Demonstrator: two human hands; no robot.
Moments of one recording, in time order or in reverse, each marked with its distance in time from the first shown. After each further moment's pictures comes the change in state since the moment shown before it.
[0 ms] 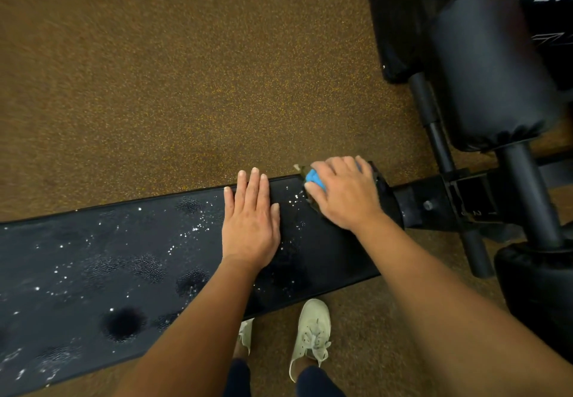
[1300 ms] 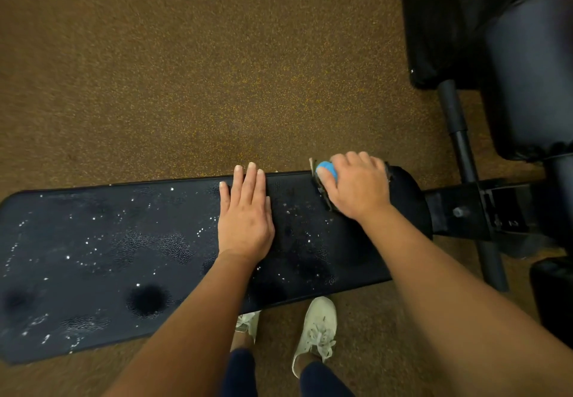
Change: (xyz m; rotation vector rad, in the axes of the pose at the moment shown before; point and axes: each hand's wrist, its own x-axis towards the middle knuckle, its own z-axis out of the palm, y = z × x) left_hand -0.015 -0.048 -0.005 -0.083 0.097 -0.082; right_hand 0.019 -0.034 -0.002 -0.073 -0.094 0.019
